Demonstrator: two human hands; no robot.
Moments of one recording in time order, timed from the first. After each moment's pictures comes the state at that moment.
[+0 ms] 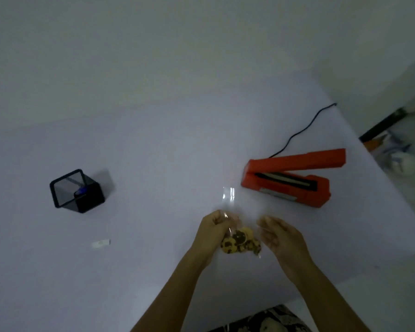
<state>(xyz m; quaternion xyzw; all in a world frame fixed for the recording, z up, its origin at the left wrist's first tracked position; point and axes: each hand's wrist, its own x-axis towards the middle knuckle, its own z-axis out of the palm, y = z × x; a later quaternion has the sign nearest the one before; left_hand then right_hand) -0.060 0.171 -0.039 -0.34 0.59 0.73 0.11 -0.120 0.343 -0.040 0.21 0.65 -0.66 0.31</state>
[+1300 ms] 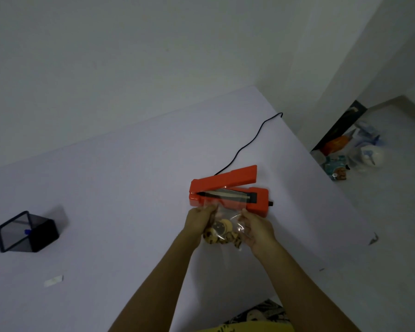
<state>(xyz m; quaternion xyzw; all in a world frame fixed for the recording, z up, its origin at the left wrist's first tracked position) -0.184 0.251 -0.050 -0.43 0.58 0.68 0.13 -0.216 0.398 -0.040 0.36 0.59 -0.66 0.31</state>
